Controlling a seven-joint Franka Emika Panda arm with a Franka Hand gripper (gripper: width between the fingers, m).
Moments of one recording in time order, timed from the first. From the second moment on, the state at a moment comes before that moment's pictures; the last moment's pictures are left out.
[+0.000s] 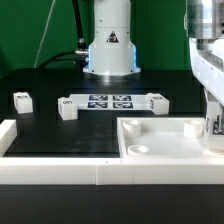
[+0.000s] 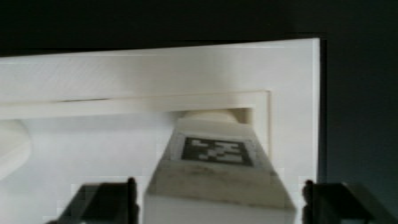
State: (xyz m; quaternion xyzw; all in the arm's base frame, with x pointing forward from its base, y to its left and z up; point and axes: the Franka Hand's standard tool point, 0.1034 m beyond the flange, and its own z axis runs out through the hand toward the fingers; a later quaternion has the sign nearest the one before) arm 0.624 0.121 0.074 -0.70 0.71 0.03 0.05
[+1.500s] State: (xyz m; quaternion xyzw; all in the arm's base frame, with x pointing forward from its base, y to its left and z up) arm 0.625 0.116 0.072 -0.99 0.12 0.00 0.02
